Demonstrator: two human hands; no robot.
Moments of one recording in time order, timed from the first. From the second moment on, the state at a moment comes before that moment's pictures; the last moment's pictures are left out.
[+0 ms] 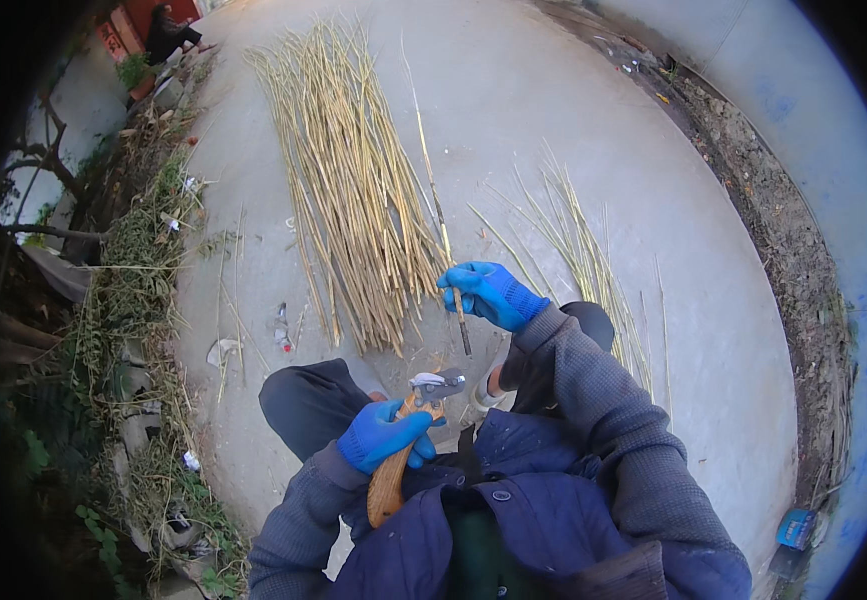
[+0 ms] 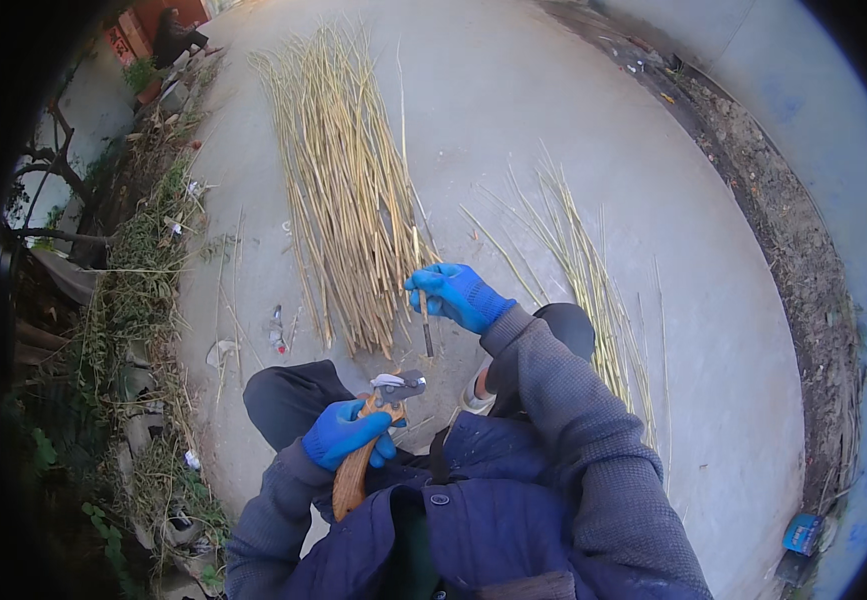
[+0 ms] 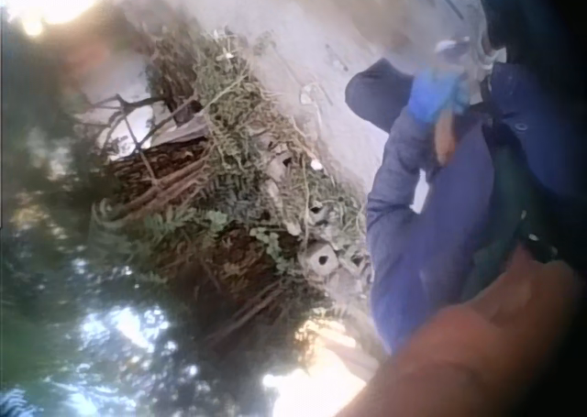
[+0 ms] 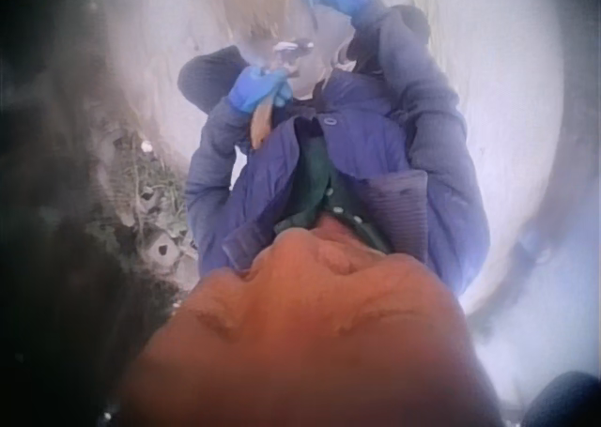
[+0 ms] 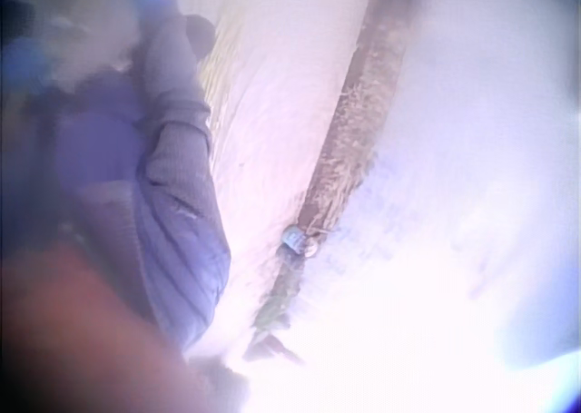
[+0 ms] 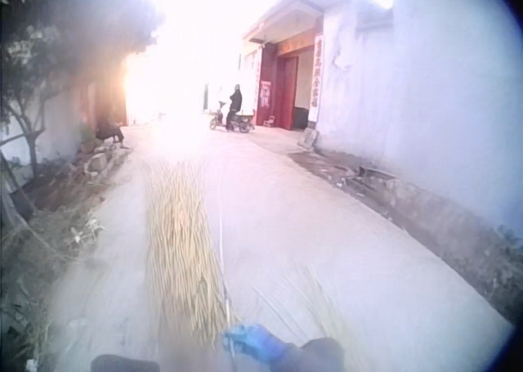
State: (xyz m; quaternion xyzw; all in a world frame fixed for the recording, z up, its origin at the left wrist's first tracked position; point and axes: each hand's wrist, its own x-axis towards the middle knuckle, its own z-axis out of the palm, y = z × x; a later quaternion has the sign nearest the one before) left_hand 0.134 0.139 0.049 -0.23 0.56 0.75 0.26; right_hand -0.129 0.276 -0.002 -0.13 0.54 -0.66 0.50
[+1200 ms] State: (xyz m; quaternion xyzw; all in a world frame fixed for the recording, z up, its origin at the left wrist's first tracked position) left_hand 0.174 0.178 0.029 -0.26 0.61 0.71 0.26; right_hand -0.075 0.237 -0.014 -0.08 0.57 -0.74 0.35
